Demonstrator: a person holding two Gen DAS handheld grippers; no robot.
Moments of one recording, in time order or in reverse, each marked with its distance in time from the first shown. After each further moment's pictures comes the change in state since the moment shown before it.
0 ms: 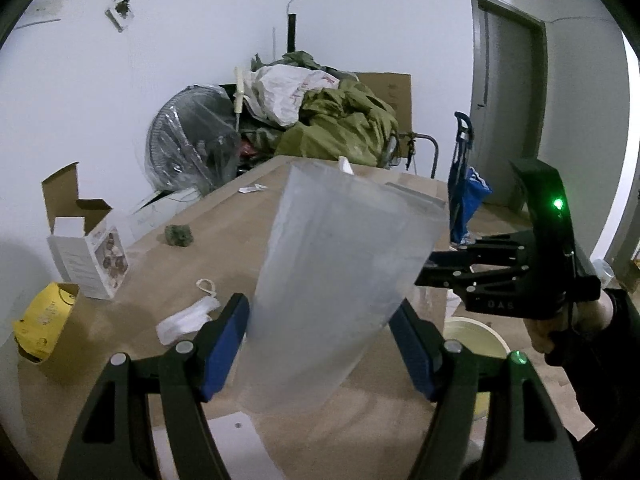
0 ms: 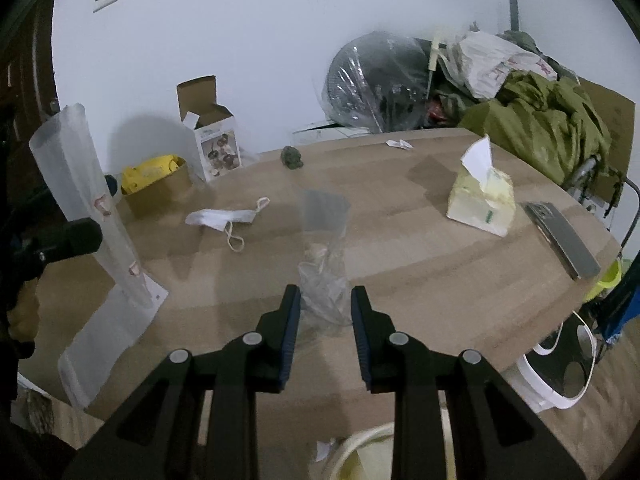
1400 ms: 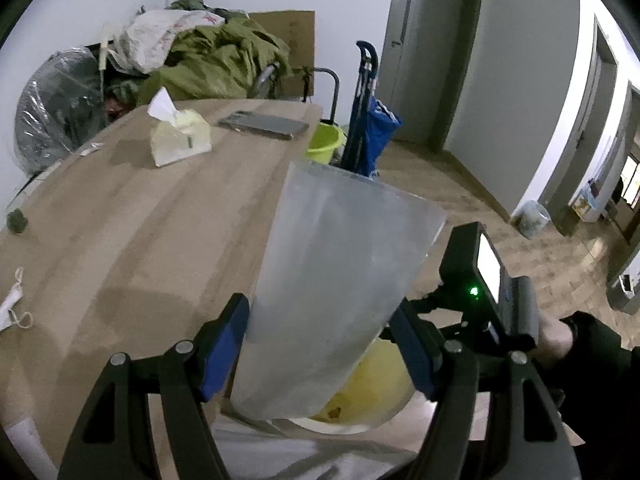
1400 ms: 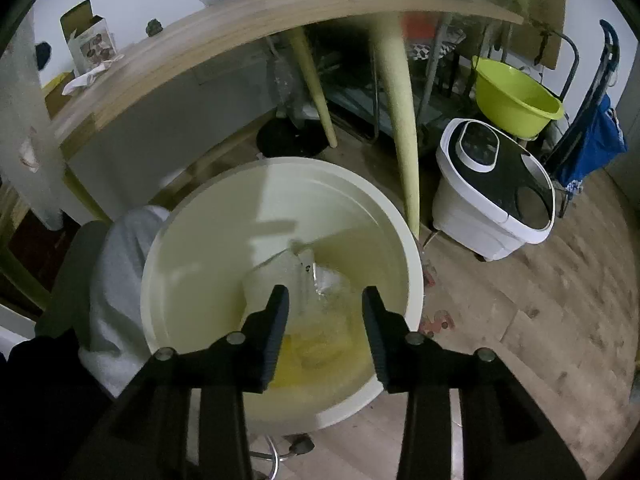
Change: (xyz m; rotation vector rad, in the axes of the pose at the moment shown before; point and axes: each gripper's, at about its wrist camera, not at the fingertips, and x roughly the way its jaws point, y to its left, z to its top) left arm 0.104 -0.184 -0.029 0.110 0.216 -0.304; right arm -0.015 -0.139 -0.225 0.238 0.360 -0.199
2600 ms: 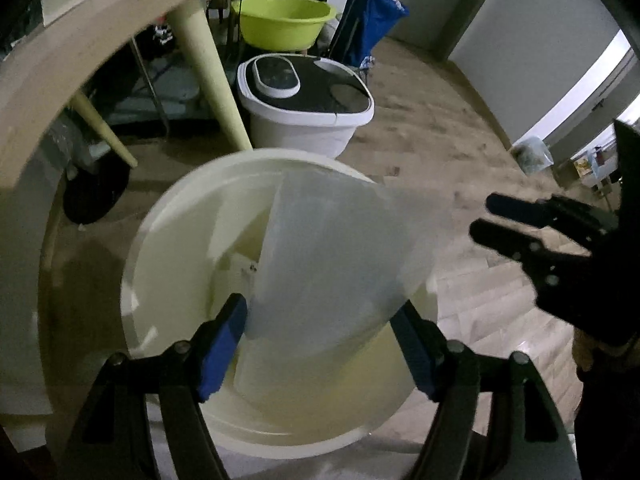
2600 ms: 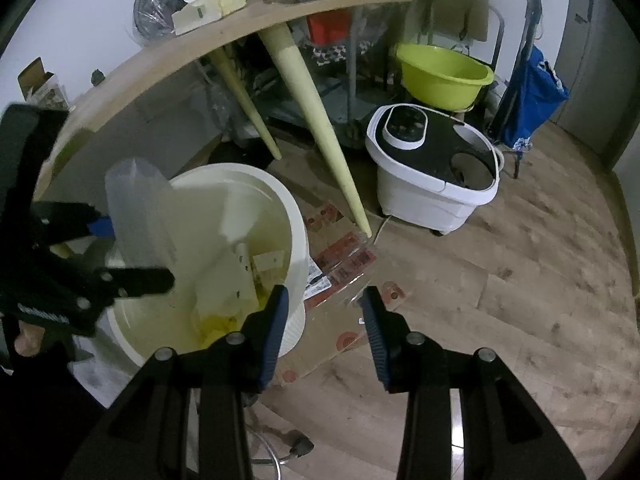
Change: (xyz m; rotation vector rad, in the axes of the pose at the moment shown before) left arm 0.179 -0.029 -0.043 -0.079 0.421 -0.075; right arm -0.045 -0.053 -0.041 0.197 -0.058 -0.111
